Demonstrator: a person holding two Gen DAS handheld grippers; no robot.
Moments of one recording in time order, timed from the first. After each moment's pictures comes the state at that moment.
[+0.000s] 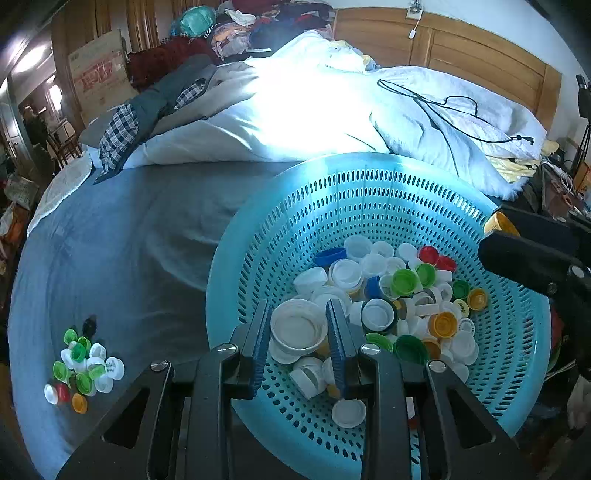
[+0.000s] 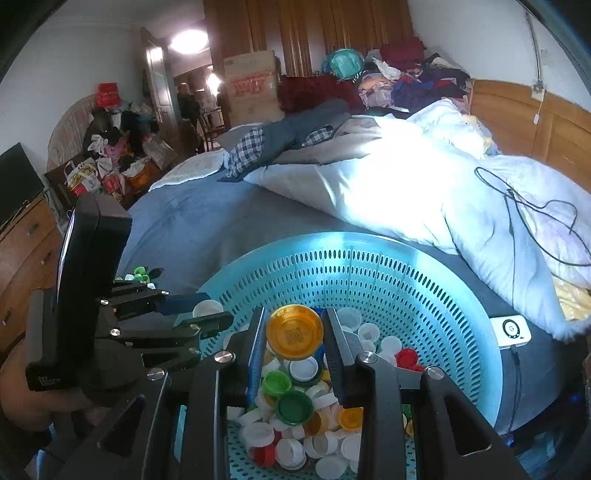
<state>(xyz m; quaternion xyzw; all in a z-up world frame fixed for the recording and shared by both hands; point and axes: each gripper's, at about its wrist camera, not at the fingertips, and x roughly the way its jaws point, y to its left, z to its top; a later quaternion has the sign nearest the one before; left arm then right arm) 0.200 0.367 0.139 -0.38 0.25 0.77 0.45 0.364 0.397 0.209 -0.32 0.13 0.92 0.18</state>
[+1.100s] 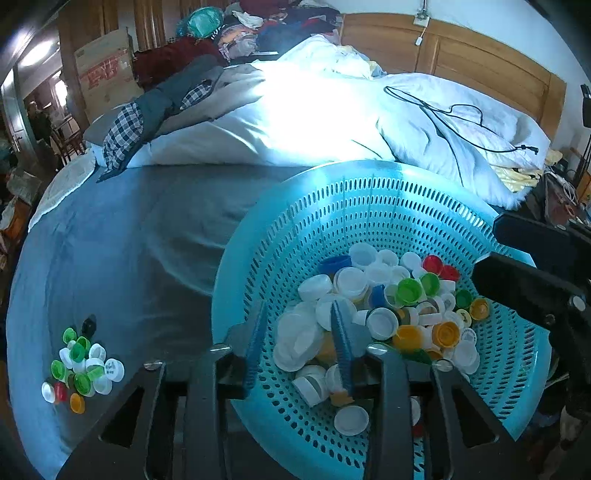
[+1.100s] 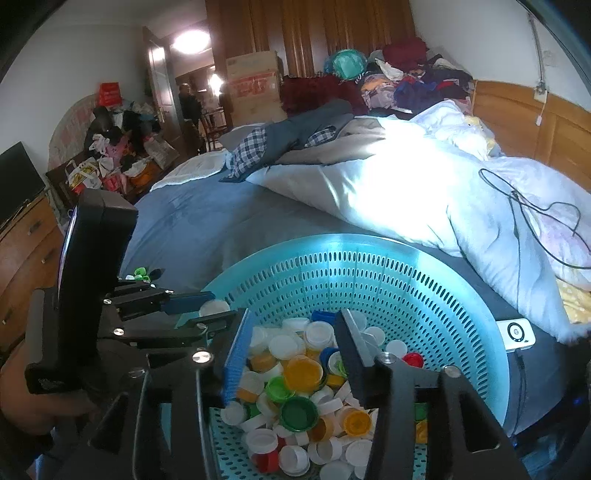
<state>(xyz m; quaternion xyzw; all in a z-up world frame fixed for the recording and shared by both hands) 0.192 0.363 0.139 -0.38 0.23 0.78 0.45 0.356 0.390 0.208 -0.32 0.12 0.92 0.18</state>
